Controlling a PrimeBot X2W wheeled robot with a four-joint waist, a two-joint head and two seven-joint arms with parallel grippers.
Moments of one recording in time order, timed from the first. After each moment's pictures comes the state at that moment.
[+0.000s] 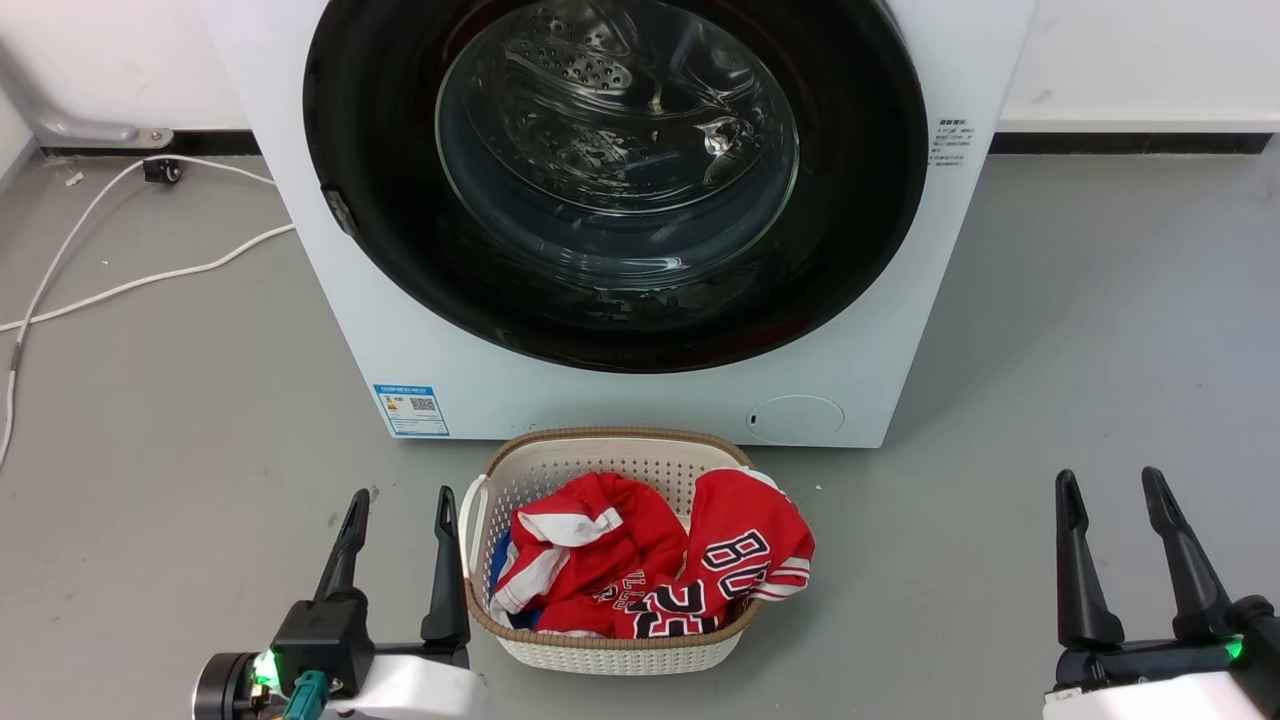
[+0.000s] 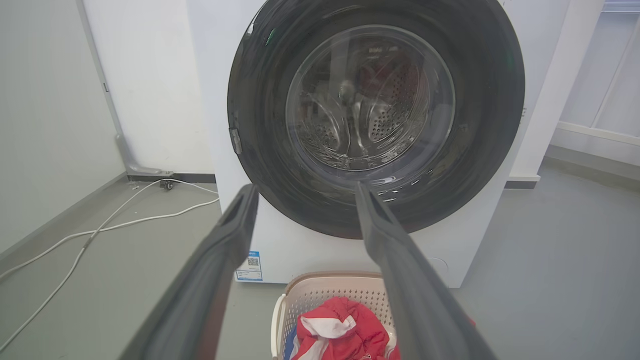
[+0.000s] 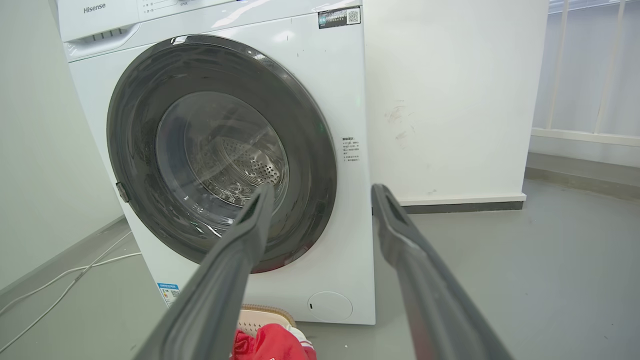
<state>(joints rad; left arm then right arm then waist) 0.03 0.05 -0.10 0.06 -0.10 0.08 -0.26 0.12 -0.05 -0.06 -0.10 0.16 0.13 -0.26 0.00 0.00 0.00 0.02</state>
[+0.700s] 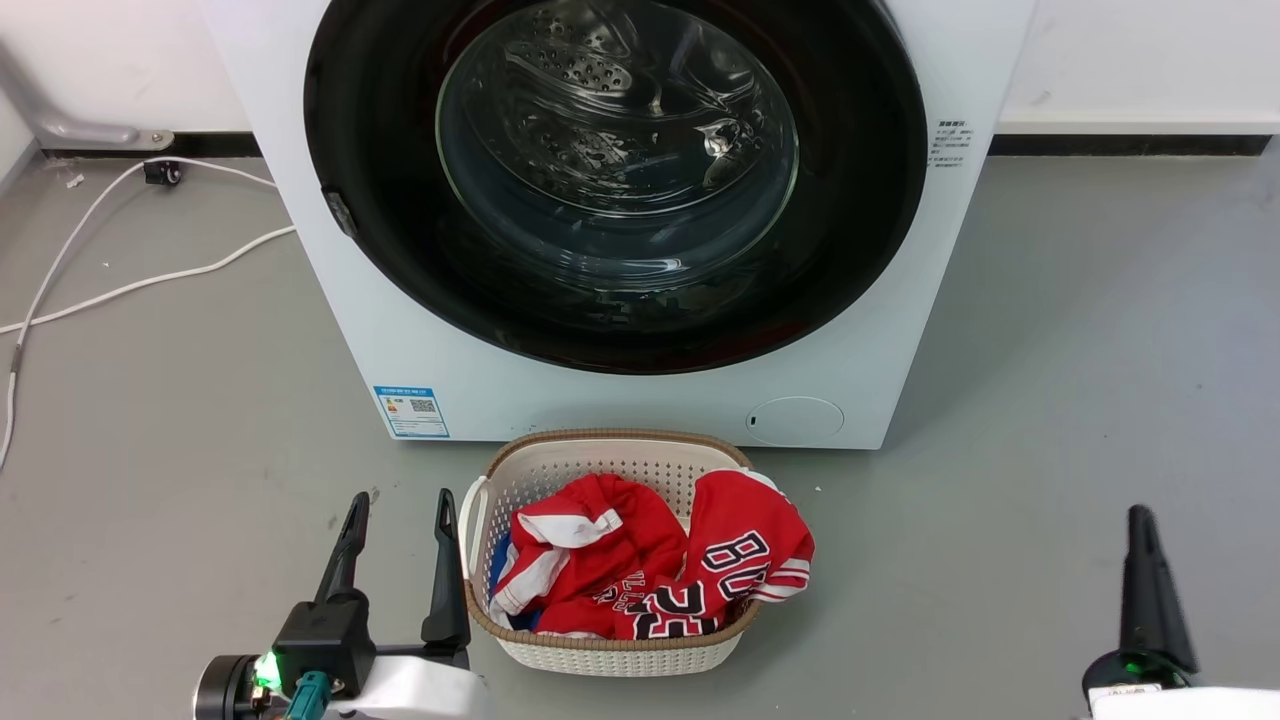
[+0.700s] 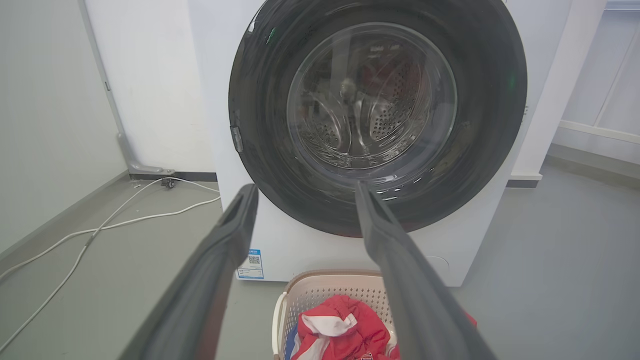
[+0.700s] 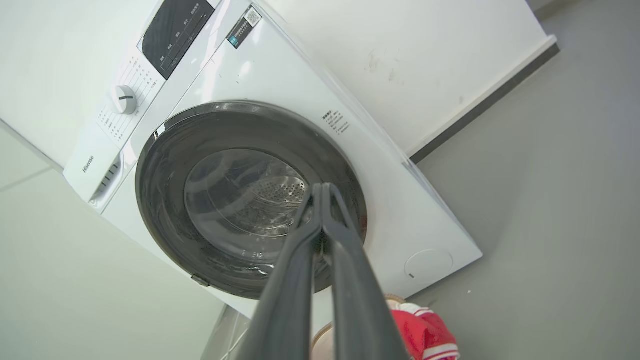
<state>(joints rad) 0.04 0.05 -0.10 0.06 -0.10 0.08 -0.26 0.12 -0.05 -0.07 -0.01 0.75 0.13 -0.26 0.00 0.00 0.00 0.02</state>
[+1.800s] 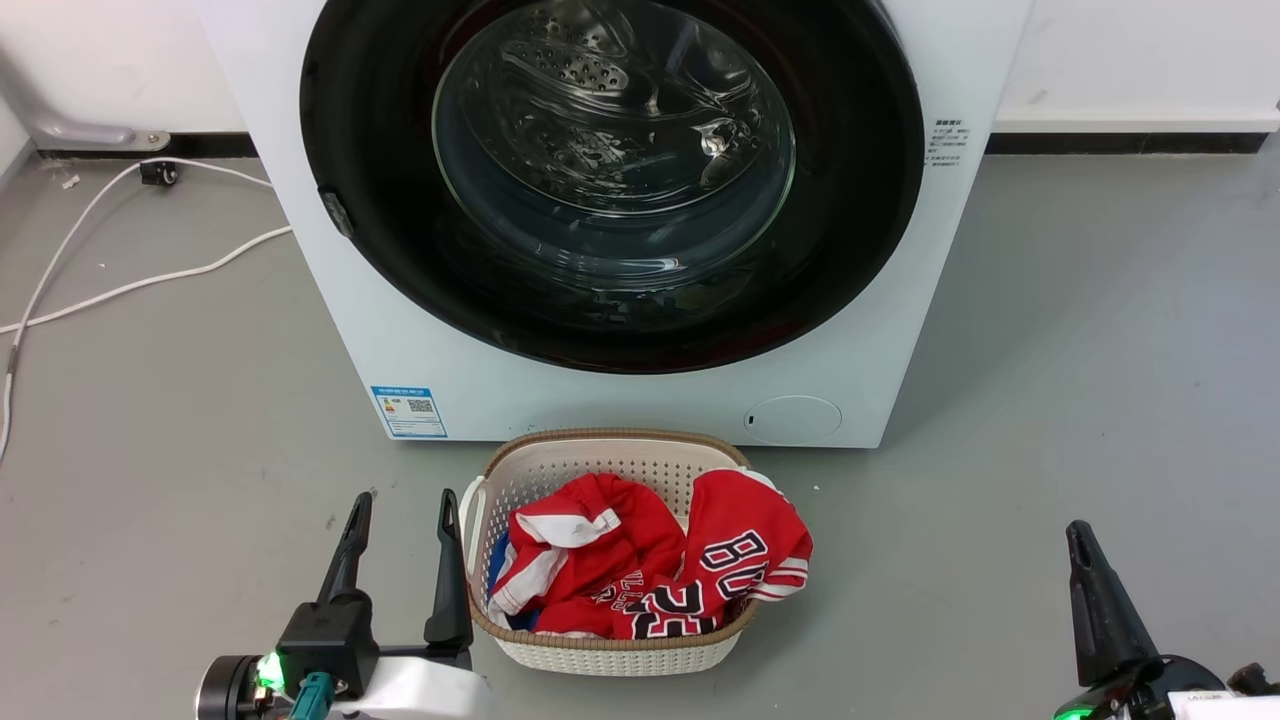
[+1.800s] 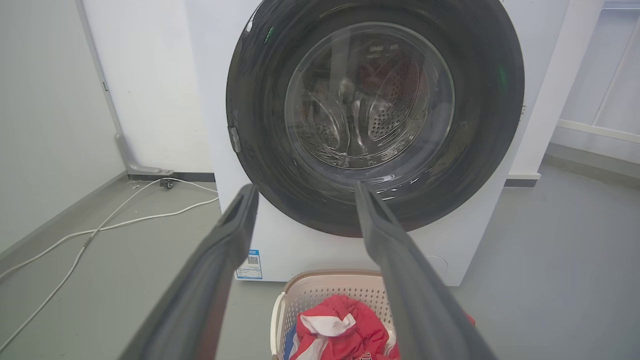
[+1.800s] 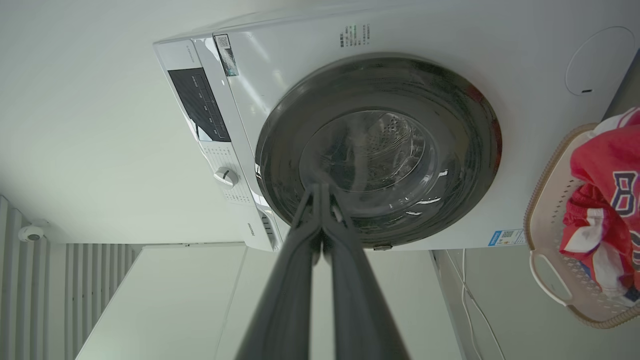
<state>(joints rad) 0.04 0.05 -0.11 0.06 -0.10 0.09 -0.26 0.16 -0.05 -0.02 -0.07 1.75 0.13 0.01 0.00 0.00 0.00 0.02</state>
